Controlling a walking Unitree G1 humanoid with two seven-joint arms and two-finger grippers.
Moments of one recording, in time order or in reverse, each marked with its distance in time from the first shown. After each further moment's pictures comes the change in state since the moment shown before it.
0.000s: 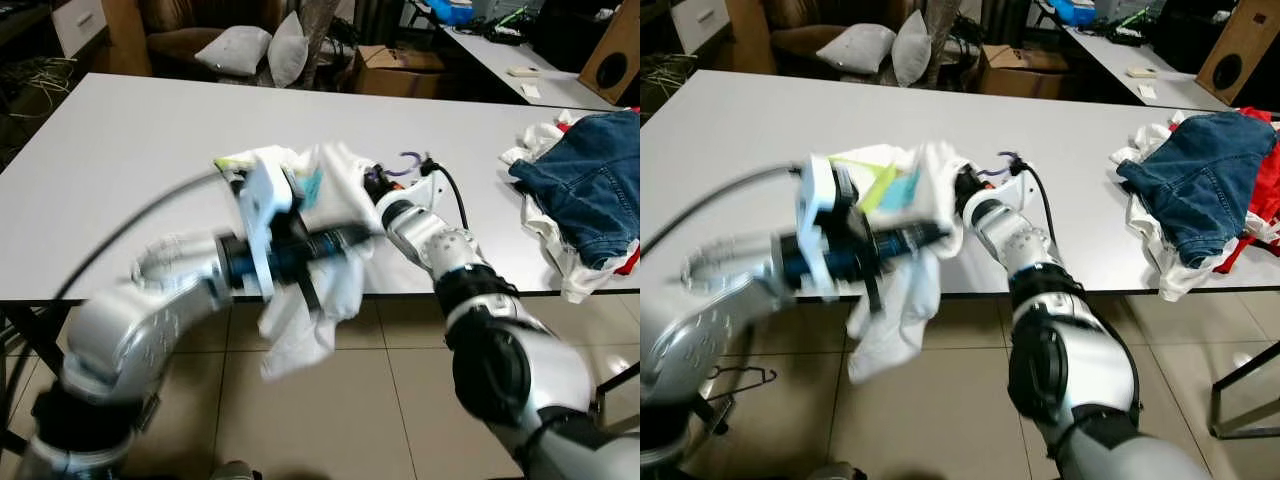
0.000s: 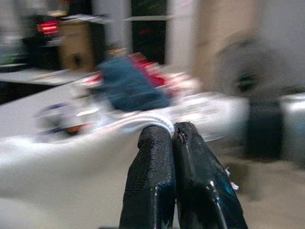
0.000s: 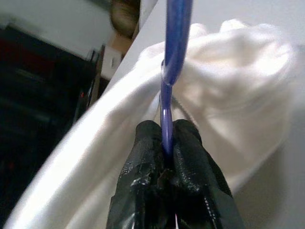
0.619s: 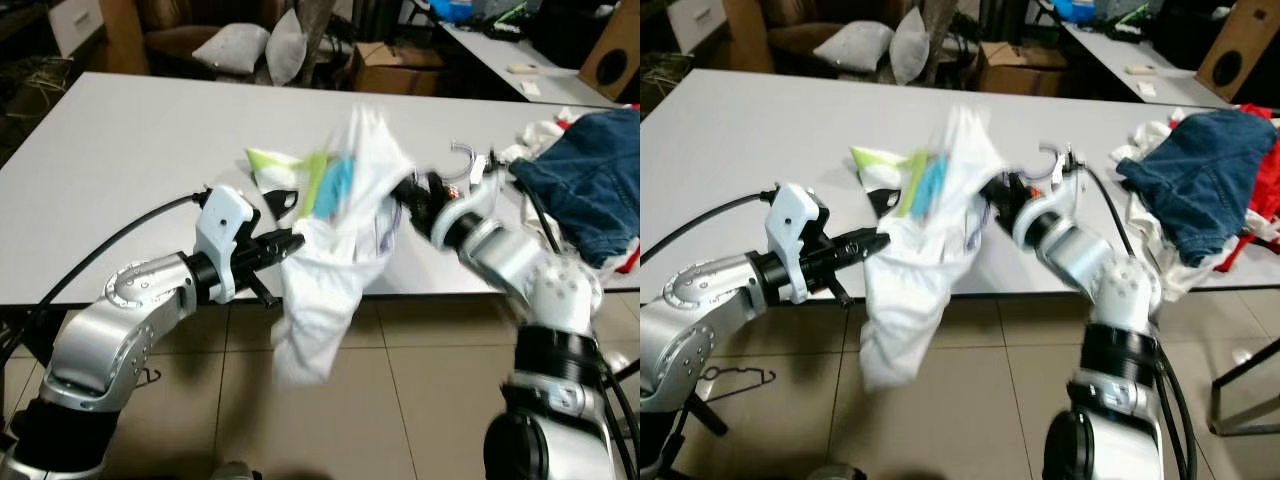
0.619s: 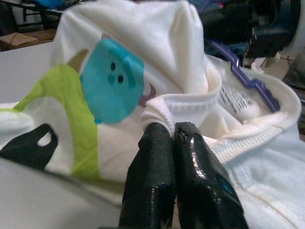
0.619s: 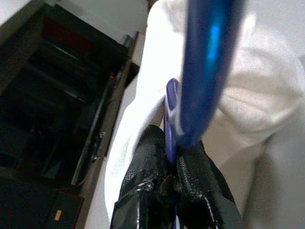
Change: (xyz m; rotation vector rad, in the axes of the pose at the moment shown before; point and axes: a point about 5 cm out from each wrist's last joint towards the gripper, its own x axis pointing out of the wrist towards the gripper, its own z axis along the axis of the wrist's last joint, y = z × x) left arm -0.031 0.019 -0.049 -0.062 0.179 0.260; right arm -0.084 0.001 0.033 -0.100 0.069 0.148
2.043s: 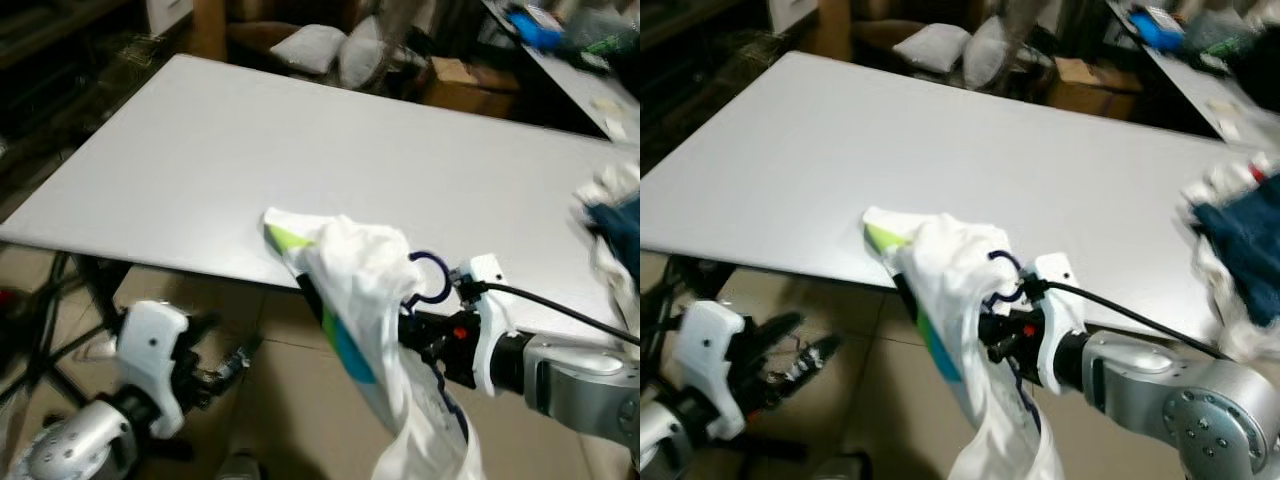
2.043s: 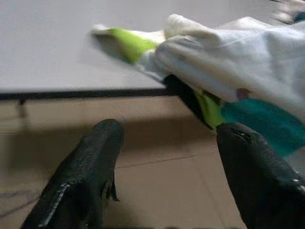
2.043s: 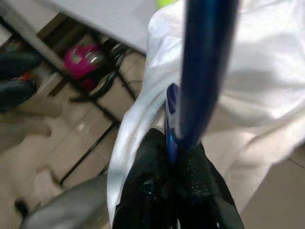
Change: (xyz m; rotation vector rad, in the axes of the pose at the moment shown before) left arm -0.096 -0.063 -0.048 -0.203 0.152 0.369; right arm -0.109 0.011 -0.070 -0.729 0.527 -0.017
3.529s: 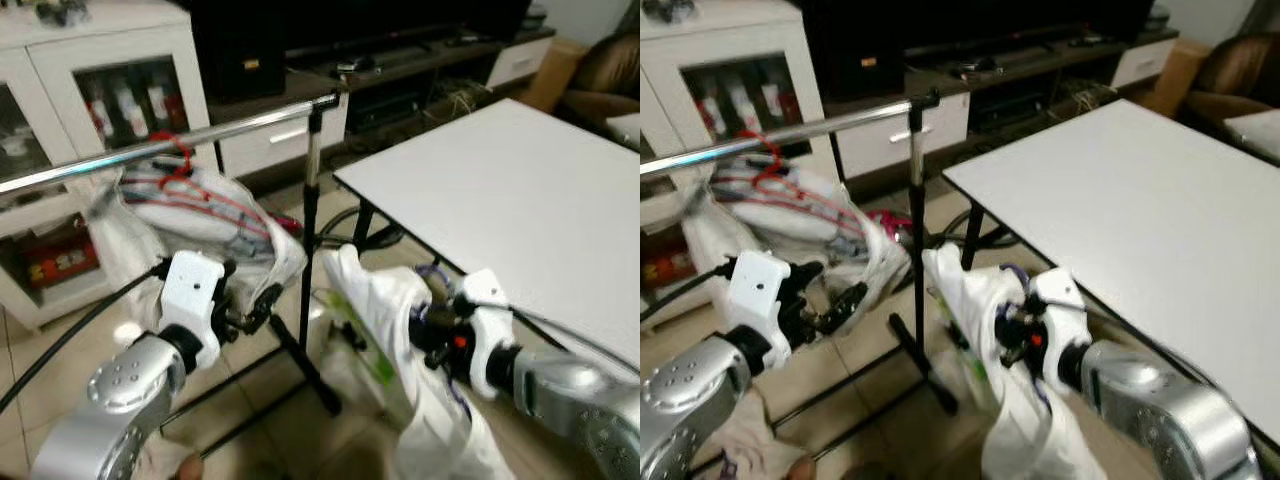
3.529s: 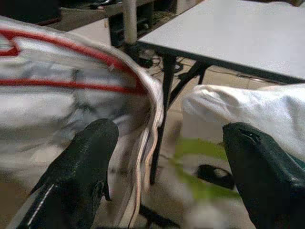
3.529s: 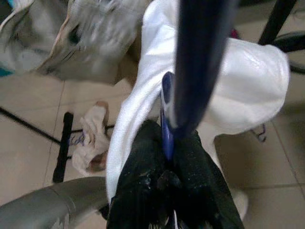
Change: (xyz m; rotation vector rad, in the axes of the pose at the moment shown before) left arm 0.060 0.007 0.017 0.076 -0.085 0.032; right arm 0.019 -0.030 -0.032 -0.091 -0.013 -0.119
